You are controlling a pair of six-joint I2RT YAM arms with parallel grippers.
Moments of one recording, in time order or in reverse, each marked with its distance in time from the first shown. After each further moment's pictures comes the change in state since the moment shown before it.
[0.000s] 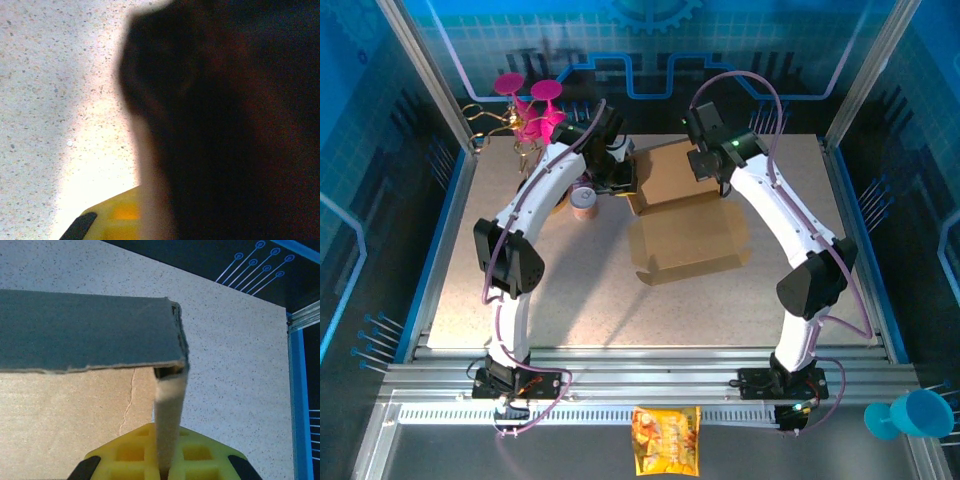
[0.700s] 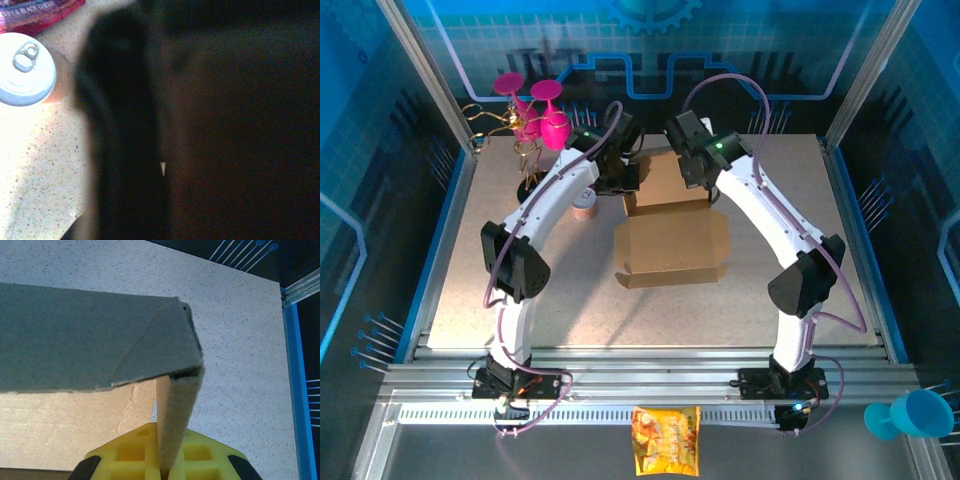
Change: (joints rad) left arm -0.093 -0.005 -0.007 -0.003 -0.363 -0.094; right arm 0.081 0.050 0.071 -0.140 0.097 0.179
